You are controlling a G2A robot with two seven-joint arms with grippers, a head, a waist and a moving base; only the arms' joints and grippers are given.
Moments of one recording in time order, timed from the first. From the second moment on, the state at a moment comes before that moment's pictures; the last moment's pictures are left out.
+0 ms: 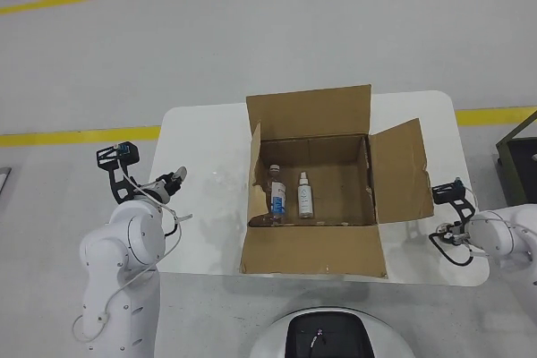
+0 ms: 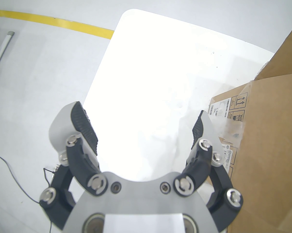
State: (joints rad) left arm 1.02 -1.26 -1.52 -1.96 1.37 0.32 -1.16; right arm -1.20 -1.00 1.45 -1.68 -1.08 0.09 1.39
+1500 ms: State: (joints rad) left arm 1.02 -1.26 -1.52 -1.96 1.37 0.32 -1.16; right arm -1.28 -0.97 1.81 -2.18 -0.45 0.09 1.29
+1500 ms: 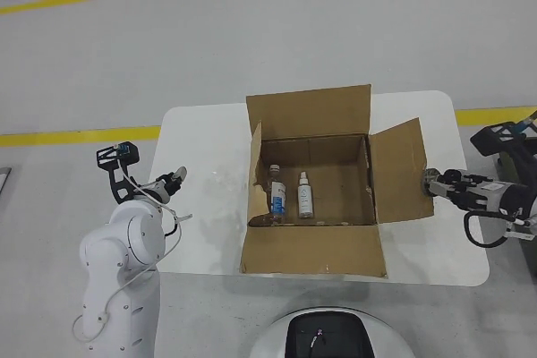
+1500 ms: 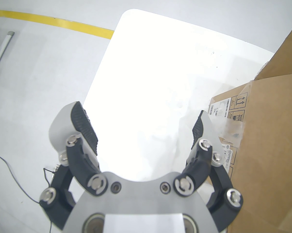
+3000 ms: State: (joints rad) left arm 1.02 -1.26 -1.52 -1.96 1.37 0.32 -1.16; right arm -0.54 -1.16 0.71 -1.38 -0.59 0.28 1.16
